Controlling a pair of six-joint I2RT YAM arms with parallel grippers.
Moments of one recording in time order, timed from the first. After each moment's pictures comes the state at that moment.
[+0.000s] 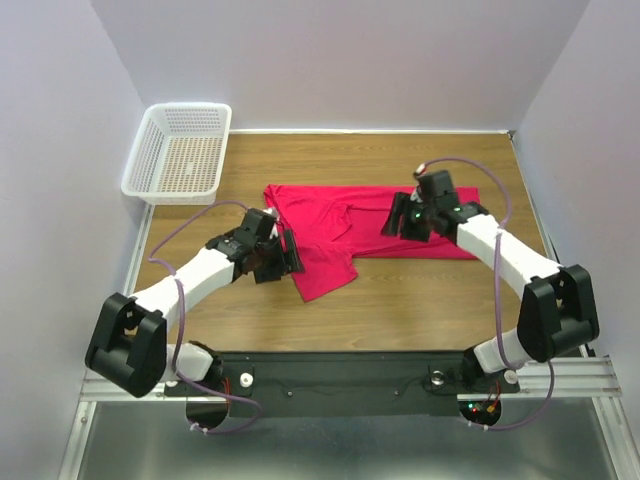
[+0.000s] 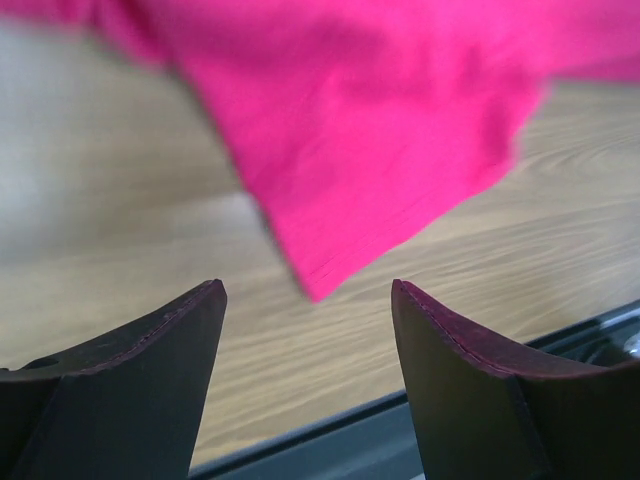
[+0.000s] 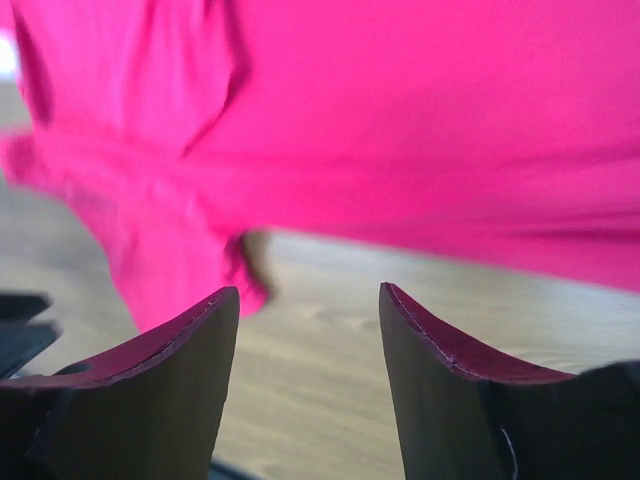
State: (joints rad) left arm -0.49 1.28 0.79 -0.46 0.14 -0.70; right arm 0.32 1.45 1.06 -0.45 -0.17 0.51
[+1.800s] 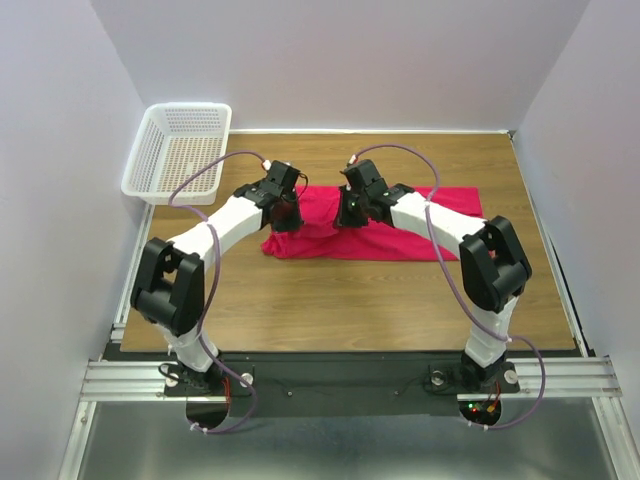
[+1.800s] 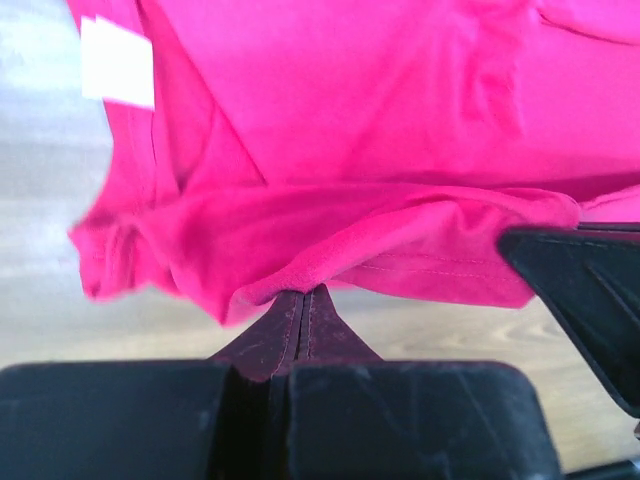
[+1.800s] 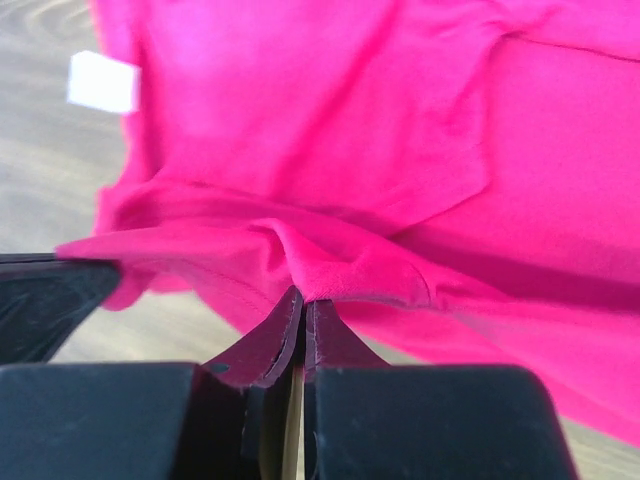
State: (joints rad) left arm -0.51 1.64 1.24 -0.56 -0.06 -0.61; right arm 0.62 1.87 1.42 -0.39 -0.03 0.62
